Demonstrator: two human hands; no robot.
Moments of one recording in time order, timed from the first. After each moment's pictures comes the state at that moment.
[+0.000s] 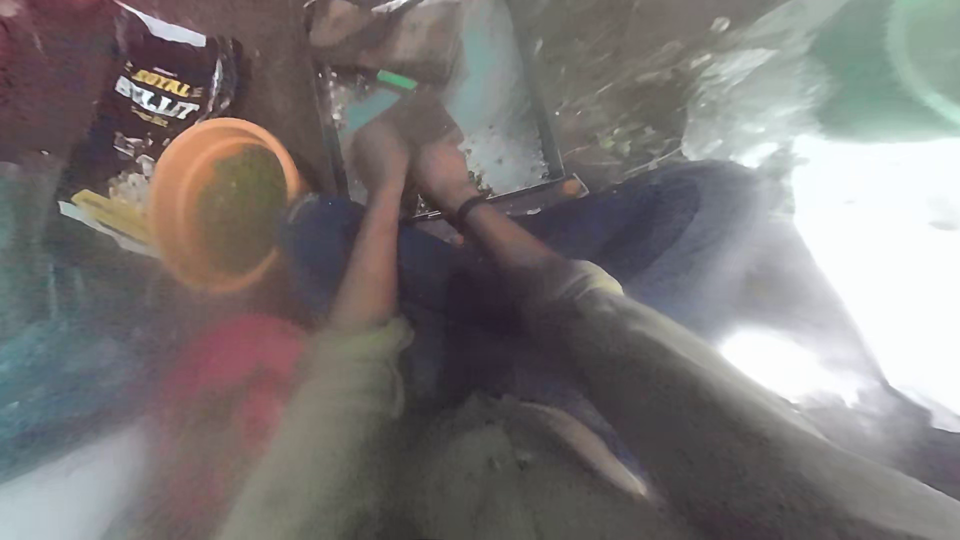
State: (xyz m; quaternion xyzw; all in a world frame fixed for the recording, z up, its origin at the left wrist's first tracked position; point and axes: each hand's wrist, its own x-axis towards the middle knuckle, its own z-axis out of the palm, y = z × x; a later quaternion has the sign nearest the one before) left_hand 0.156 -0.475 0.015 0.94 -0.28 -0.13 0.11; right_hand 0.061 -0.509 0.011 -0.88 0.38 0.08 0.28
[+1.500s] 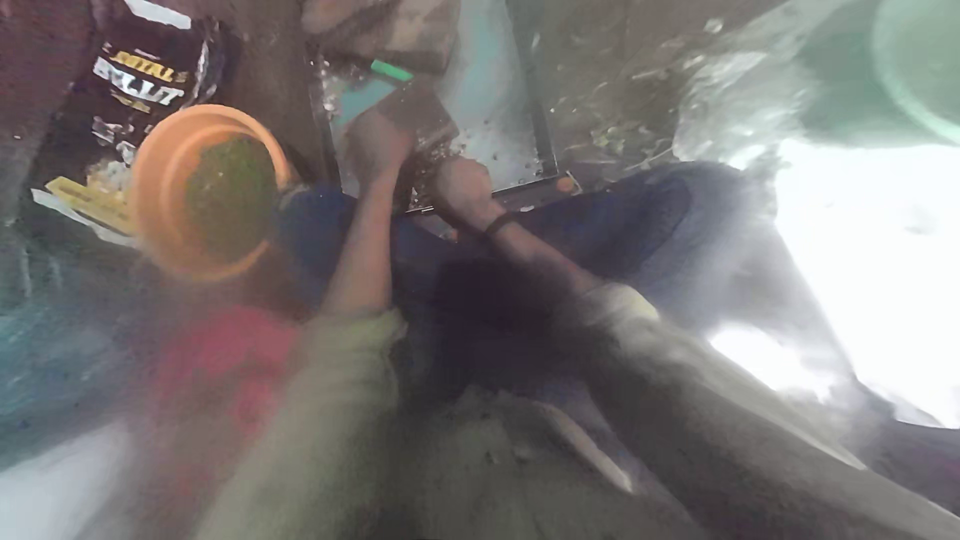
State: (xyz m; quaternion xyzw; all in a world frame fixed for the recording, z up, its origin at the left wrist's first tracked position) left_hand 0.149 -0.480 0.029 0.95 -0.26 -0.16 0.09; right_hand 0.012 -0.501 0.013 -0.87 0.40 0.14 0.25
